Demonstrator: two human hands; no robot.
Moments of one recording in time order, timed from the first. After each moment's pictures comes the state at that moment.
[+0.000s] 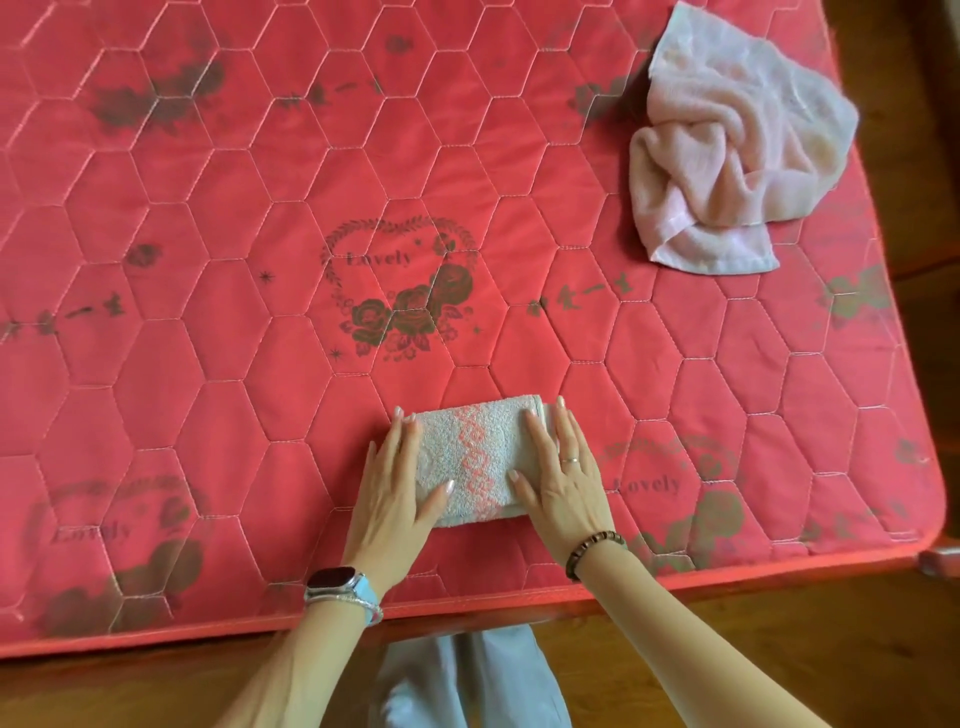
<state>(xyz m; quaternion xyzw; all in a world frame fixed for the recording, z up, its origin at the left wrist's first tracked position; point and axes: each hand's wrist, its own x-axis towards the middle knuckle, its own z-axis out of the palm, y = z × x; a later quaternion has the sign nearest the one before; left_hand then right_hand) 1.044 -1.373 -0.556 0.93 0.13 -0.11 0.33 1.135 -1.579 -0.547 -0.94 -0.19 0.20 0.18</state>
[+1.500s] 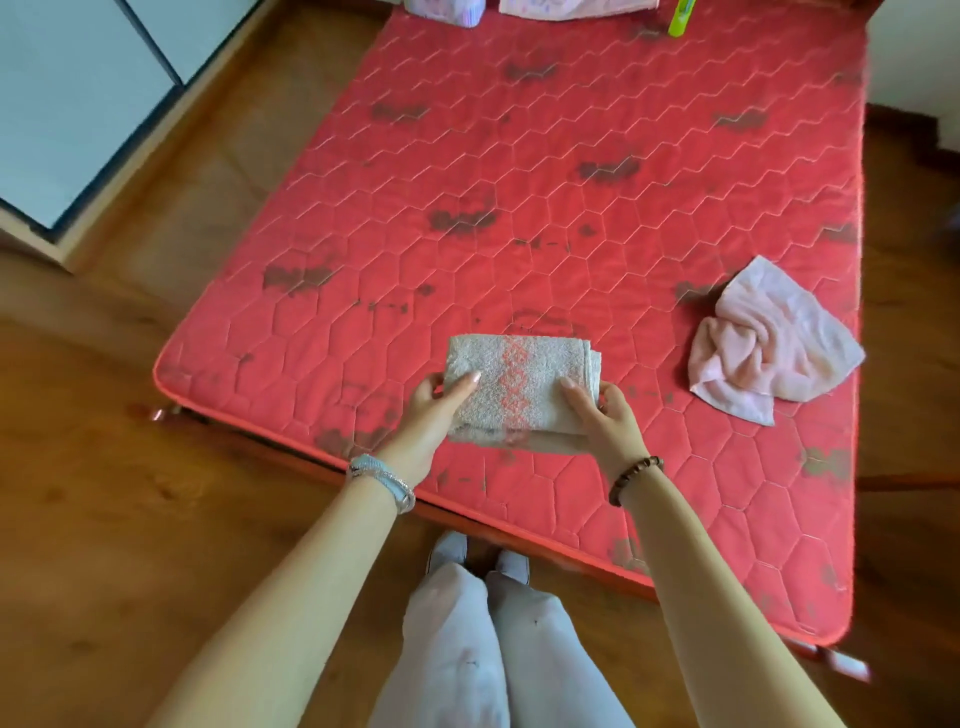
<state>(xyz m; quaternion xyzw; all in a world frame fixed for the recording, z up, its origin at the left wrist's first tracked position) 0.994 -1.339 -0.185 0.52 0.45 0.04 0.72 1.128 -1.495 -0.196 -0.76 -0.04 0.36 0.54</state>
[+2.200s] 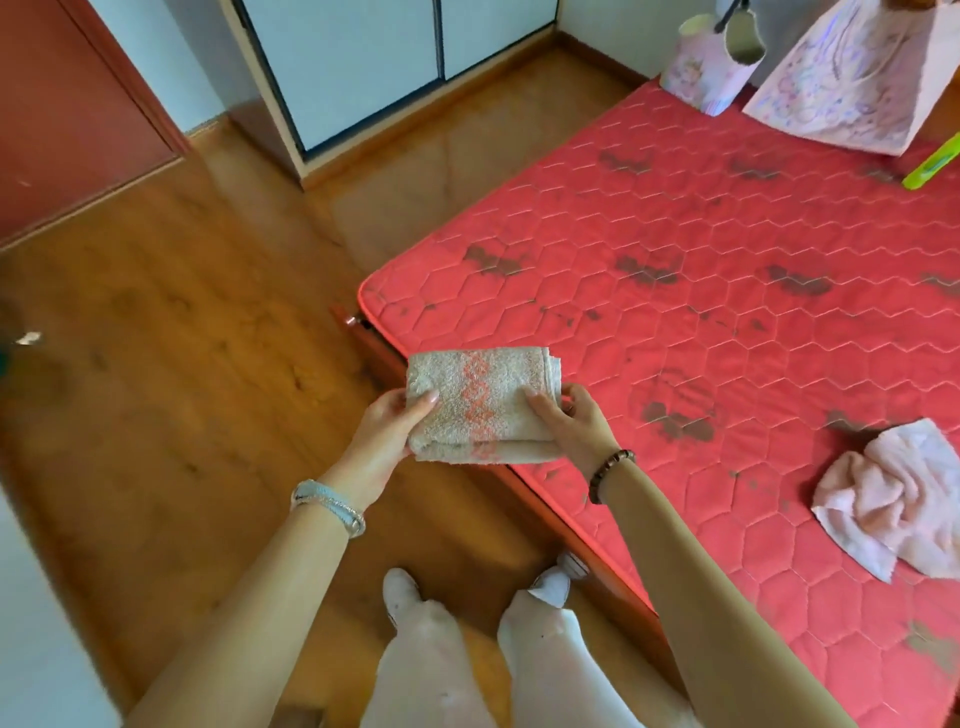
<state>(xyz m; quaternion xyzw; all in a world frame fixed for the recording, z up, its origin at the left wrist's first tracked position) 0.705 -1.293 -0.122 0.40 0.52 0.23 0.71 0.925 -1.365 -0.121 -0.75 -0.28 0.47 0.37</state>
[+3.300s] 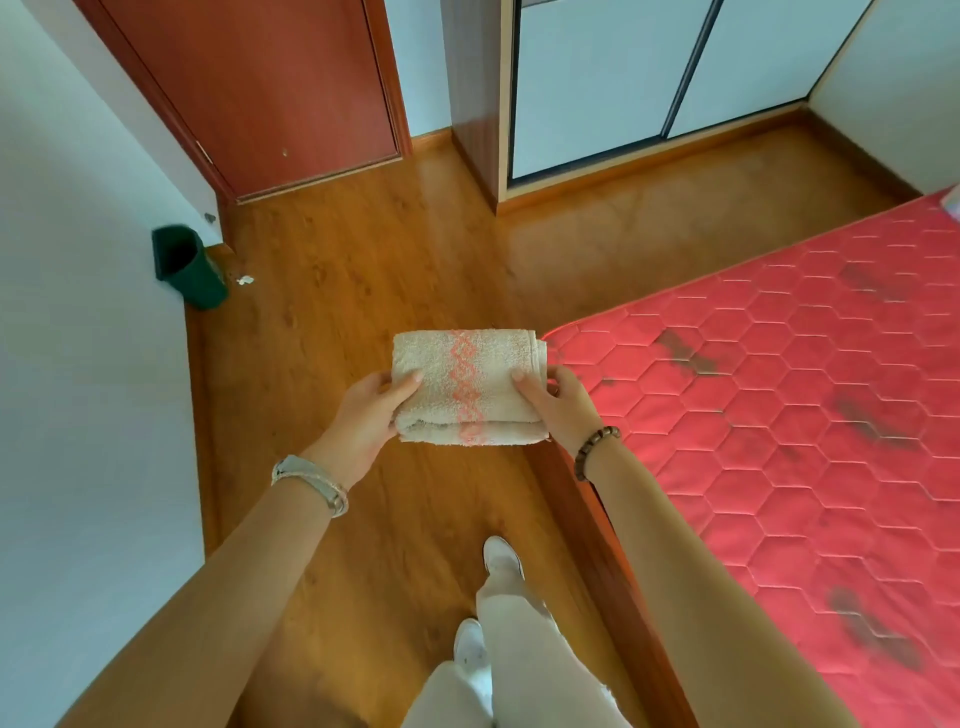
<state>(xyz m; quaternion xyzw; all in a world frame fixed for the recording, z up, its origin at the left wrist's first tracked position) 0.467 -1.142 -0.078 0.30 0.62 0.38 0.62 0.695 -1.118 -0.097 -0.65 -0.47 0.53 0.27</state>
